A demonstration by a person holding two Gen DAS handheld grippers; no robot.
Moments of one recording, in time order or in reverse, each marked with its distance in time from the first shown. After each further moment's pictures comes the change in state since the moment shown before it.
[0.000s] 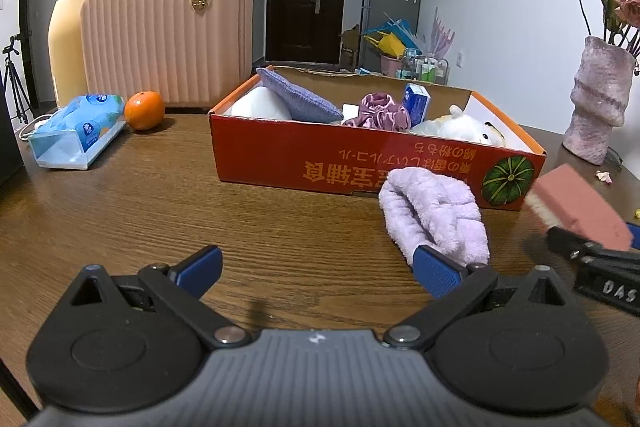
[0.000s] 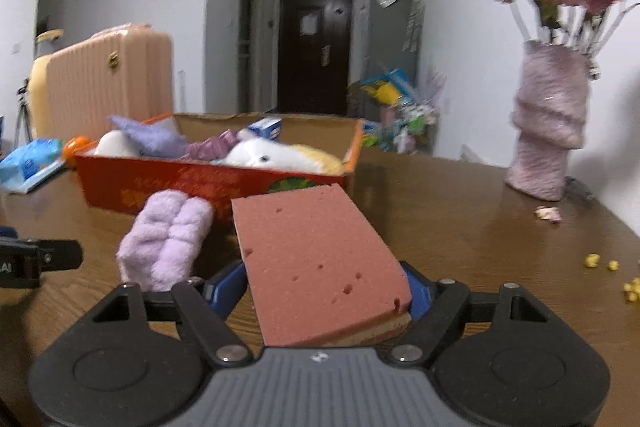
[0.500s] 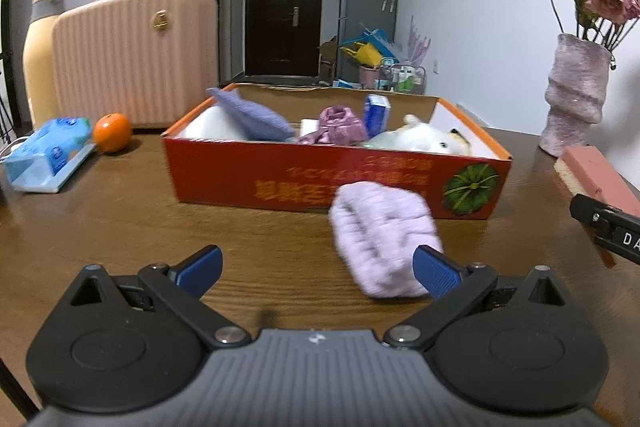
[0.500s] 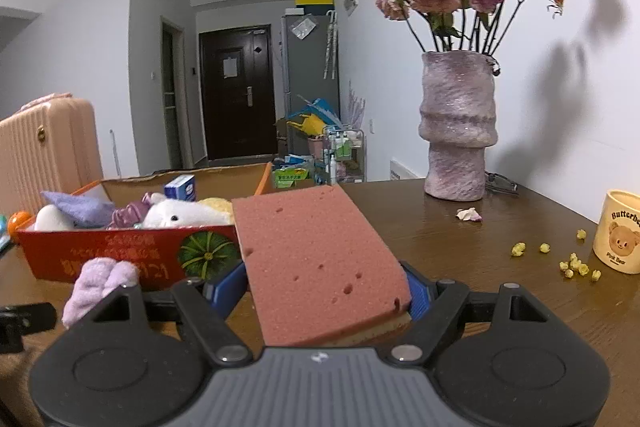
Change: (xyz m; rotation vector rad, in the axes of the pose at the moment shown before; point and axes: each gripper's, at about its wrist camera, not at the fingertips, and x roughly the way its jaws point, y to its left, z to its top) left arm 0.004 -0.037 0.004 0.049 -0.044 -0.050; right arm -0.021 -0.039 0.003 0.176 -0.121 -0.187
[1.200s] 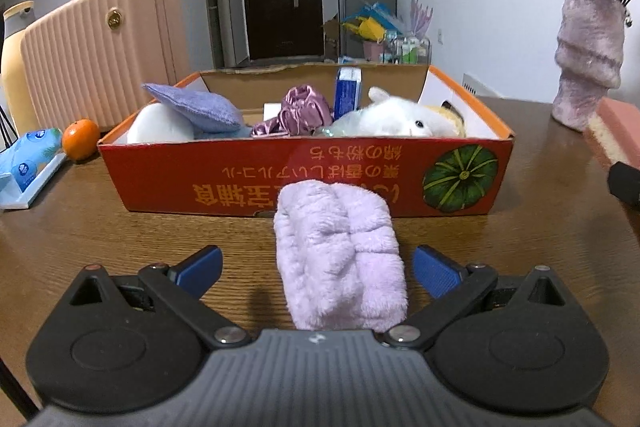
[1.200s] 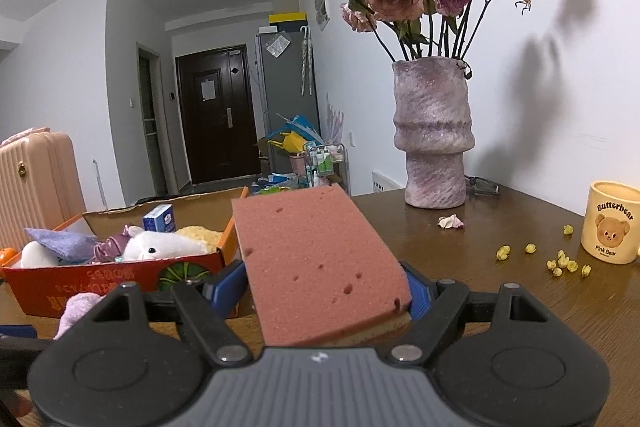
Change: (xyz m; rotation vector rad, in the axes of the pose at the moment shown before) left arm 0.054 -0.048 0.011 0.062 0.085 0.064; right arm 0.004 -0.011 0.004 0.077 -0.052 -0.045
